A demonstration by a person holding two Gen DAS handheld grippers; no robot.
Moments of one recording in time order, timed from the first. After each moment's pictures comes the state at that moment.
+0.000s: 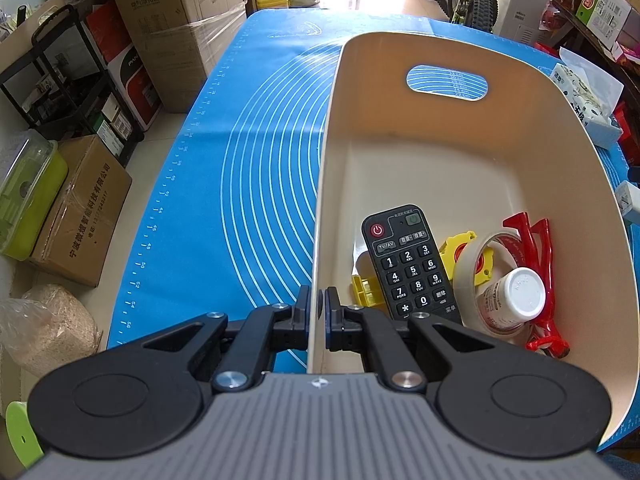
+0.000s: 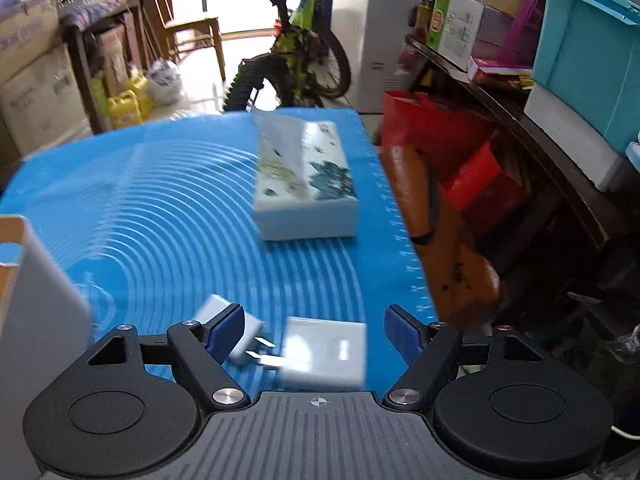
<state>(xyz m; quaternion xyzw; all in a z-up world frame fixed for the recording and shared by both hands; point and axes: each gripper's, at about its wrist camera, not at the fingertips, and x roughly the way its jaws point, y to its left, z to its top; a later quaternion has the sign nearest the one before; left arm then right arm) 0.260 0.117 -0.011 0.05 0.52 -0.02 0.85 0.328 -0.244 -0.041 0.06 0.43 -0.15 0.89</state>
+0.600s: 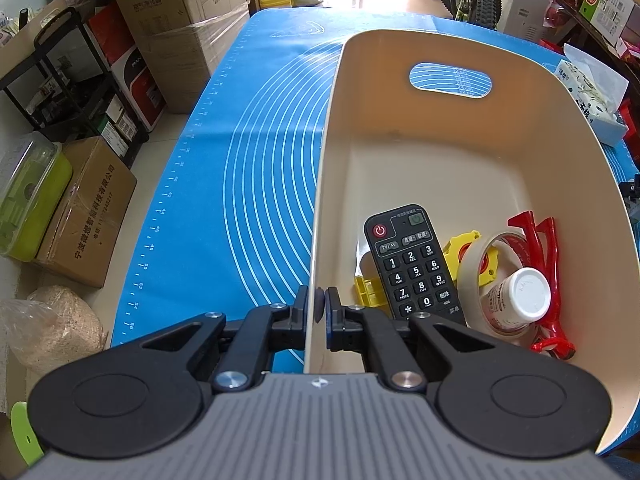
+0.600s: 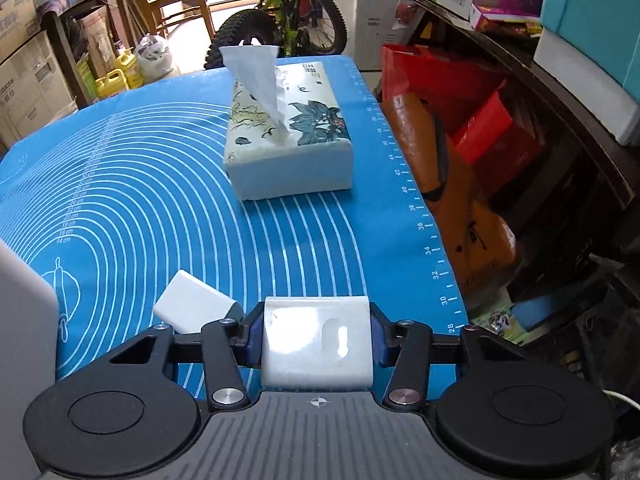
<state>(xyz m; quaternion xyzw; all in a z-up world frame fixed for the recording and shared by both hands) 0.261 0.114 -0.011 0.06 0.52 -0.01 0.85 0.343 -0.260 -0.076 0.09 0.47 -0.13 0.87</state>
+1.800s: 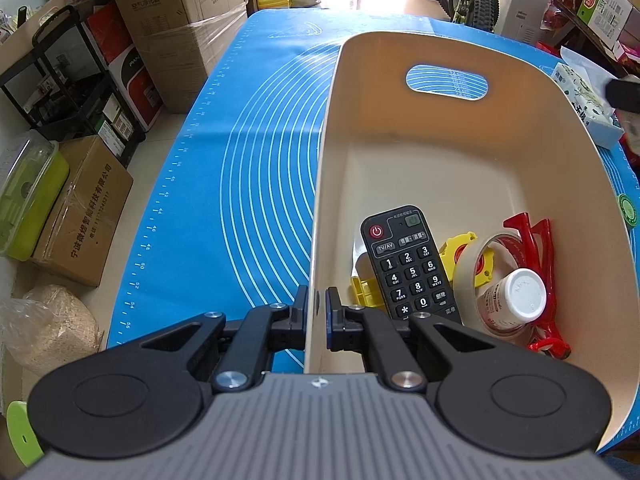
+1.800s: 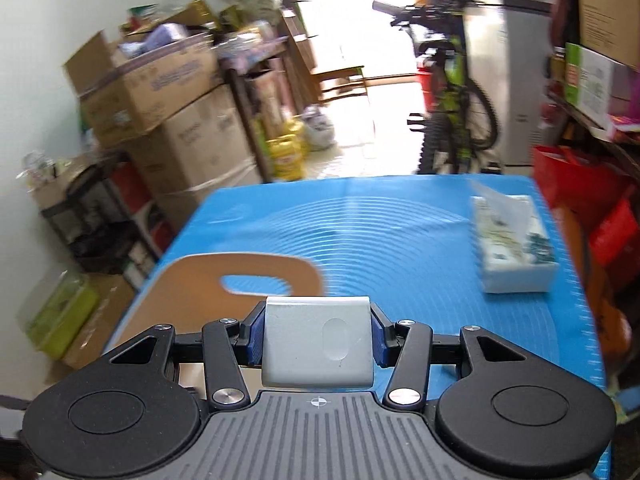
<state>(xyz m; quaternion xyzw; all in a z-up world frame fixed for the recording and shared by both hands) 0.260 0.113 -0.012 0.05 0.52 -0.02 0.85 0.303 -0.110 0.043 0.10 0.34 0.09 0.93</state>
